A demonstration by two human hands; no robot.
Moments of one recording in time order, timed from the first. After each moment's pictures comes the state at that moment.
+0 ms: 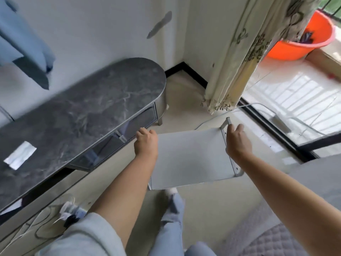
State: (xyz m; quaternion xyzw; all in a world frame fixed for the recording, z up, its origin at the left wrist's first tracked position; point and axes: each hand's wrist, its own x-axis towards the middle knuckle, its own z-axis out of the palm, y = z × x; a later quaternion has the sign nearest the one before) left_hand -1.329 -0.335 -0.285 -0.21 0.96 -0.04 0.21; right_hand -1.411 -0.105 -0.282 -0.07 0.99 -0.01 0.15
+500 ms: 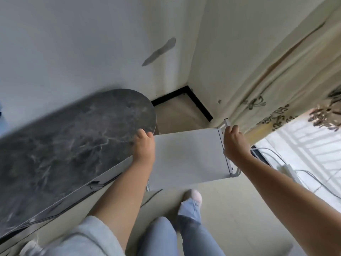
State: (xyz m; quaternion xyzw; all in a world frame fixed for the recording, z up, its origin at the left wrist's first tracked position) left_hand -1.657 -0.381 -0.320 -0.32 0.94 -0.01 0.12; right_hand -1.774 -0.163 -0.309 -0.18 0.97 0.08 0.17
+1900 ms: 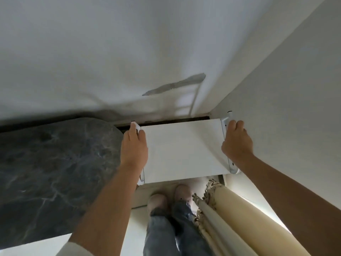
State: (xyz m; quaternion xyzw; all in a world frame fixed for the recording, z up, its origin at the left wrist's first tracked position) left_hand -1.970 -0.526 -0.427 -0.43 0.88 0.13 0.13; right_hand -2.182 -0.372 -0.412 -0.33 0.92 0.07 0.20
